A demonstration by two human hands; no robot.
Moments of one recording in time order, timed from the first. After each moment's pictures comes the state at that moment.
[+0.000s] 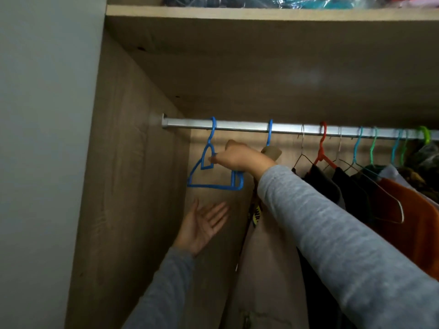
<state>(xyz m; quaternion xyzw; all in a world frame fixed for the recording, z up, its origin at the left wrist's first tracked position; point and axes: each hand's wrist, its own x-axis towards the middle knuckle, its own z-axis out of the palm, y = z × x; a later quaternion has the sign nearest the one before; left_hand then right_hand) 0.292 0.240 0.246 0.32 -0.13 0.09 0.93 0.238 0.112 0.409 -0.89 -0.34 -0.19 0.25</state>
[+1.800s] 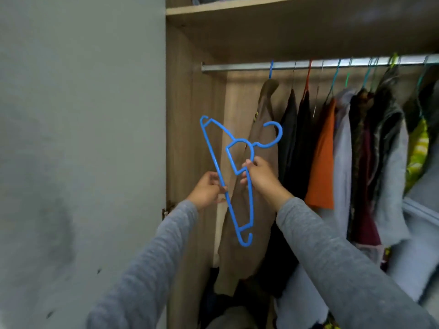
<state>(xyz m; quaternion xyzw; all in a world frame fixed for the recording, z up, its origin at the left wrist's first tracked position) 0.009 0.048 0.139 0.72 0.16 0.28 0.61 0.073 -0.069 0.186 -0.72 -0.32 0.01 0.61</state>
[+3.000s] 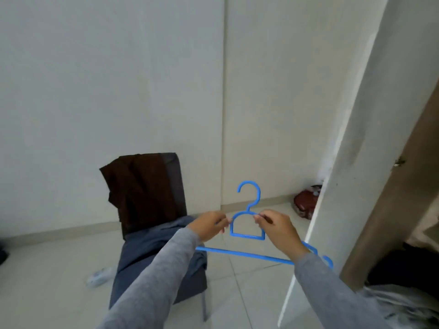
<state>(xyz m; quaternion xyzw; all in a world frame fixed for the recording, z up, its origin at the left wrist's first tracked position) -0.700 -0.045 -0.027 0.80 0.51 0.16 0.27 -0.487 -0.090 -0.027 -0.63 -0.65 0.21 0.36</state>
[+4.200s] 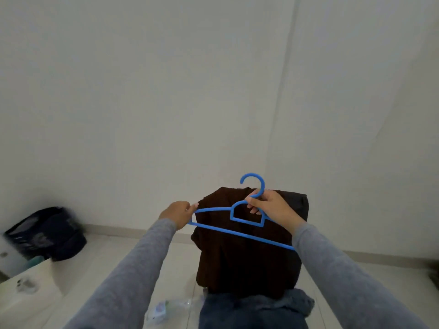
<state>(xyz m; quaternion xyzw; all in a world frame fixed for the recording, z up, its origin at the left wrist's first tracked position) -1.234 0.355 -0.065 0.54 0.80 0.18 0.21 -0.975 0.408 -0.016 -0.44 -0.72 0.46 0.28</state>
